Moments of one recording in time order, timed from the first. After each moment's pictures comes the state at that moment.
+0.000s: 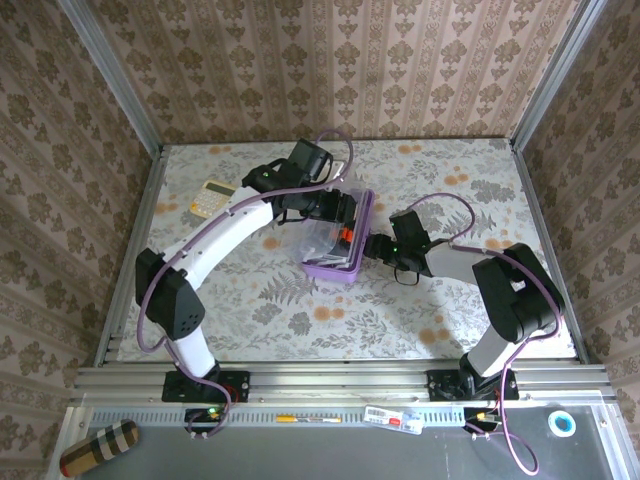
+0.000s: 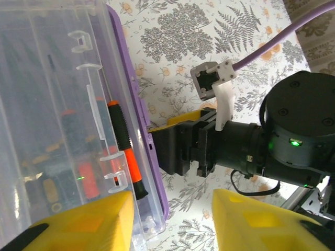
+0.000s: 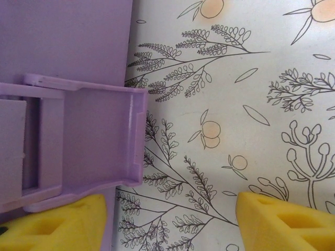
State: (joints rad) left arm -0.74 1.74 1.70 -0.84 0.31 -0.39; right arm 0.39 1.65 0.76 -0.01 -0.13 0.71
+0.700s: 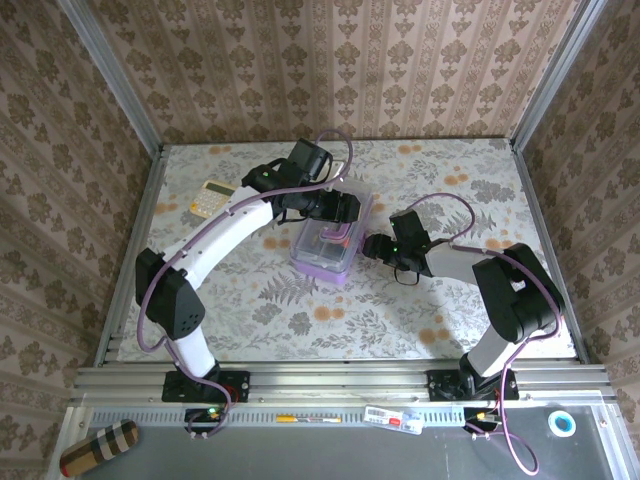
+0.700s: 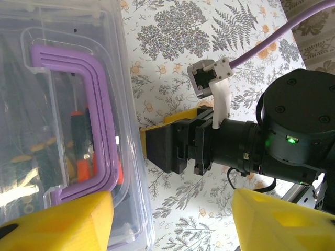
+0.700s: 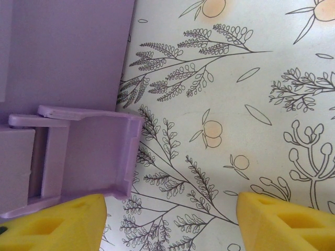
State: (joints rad) left arm -0.74 1.74 1.70 -0.85 0.32 -0.39; right arm 0.39 1.65 0.76 0.00 -0.13 0.71
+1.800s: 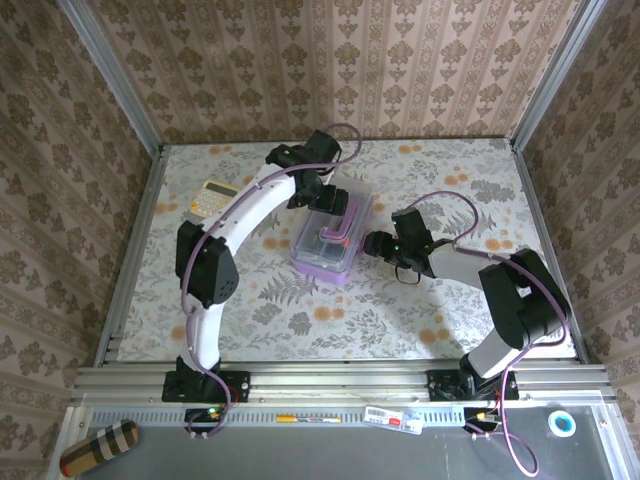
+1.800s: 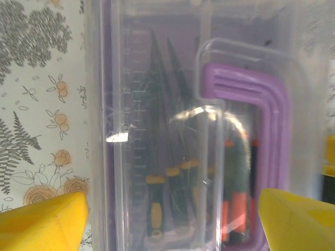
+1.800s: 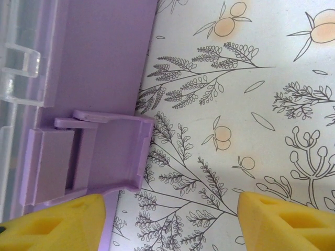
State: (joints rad) left arm -0.67 2.07 2.01 -1.13 0.00 -0.29; right arm 0.39 1.60 0.76 -0.01 -0.13 0.71
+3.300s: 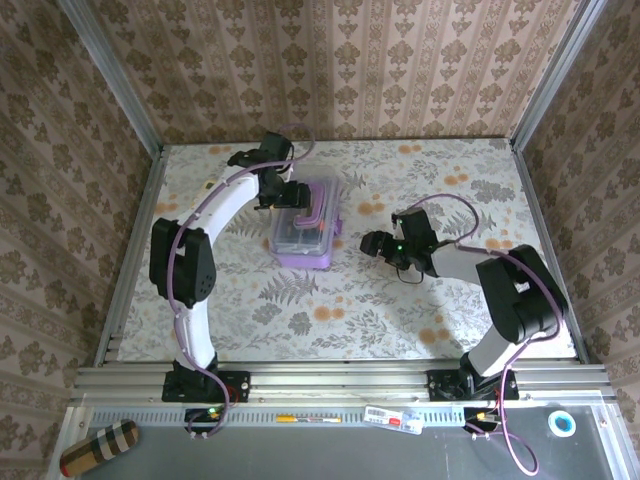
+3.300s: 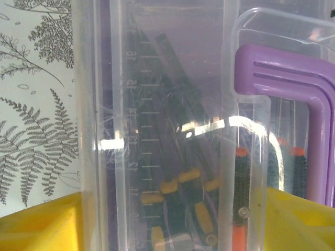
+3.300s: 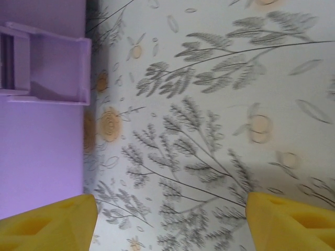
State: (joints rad) left arm -0.45 1.96 1.72 -0.90 0.11 -0.30; right arm 0.33 1.66 0.74 0.10 -0.36 0.73
